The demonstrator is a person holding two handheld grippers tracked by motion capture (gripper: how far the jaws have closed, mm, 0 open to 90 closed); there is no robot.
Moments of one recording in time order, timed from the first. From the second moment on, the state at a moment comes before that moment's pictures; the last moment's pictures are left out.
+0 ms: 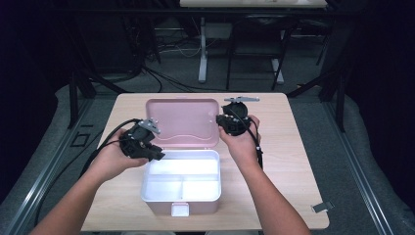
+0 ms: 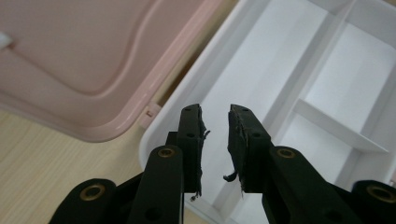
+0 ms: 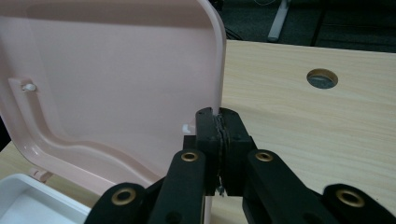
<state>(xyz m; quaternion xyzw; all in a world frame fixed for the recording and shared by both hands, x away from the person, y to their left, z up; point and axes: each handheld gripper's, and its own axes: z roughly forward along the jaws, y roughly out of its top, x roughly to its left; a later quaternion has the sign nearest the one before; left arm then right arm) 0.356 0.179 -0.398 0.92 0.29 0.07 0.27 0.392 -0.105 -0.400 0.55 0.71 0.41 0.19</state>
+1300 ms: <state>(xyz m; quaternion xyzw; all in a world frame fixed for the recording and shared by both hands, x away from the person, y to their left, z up) 0.387 0.230 -0.396 0.75 0.45 0.19 0.44 0.380 -0.107 -0.403 0.53 0.70 0.44 0.20</state>
